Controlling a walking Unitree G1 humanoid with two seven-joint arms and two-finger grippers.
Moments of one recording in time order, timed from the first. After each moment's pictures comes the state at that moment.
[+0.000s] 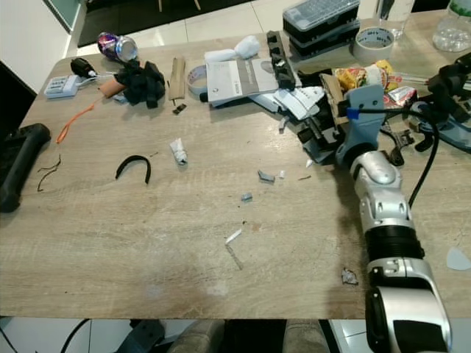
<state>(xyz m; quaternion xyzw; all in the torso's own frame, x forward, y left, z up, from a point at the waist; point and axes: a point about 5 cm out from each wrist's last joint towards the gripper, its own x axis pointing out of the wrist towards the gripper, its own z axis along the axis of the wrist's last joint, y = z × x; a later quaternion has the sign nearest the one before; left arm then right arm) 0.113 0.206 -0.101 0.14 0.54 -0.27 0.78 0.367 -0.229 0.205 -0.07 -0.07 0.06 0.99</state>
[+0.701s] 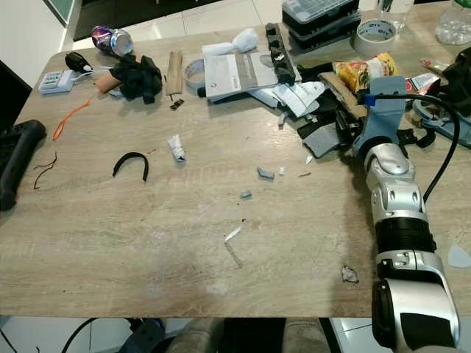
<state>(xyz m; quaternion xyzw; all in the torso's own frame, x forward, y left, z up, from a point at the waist) 0.108 0.207 -0.102 0.14 0.54 -0.28 0.78 0.370 -0.247 0.210 -0.07 -0.03 -0.02 1.00</state>
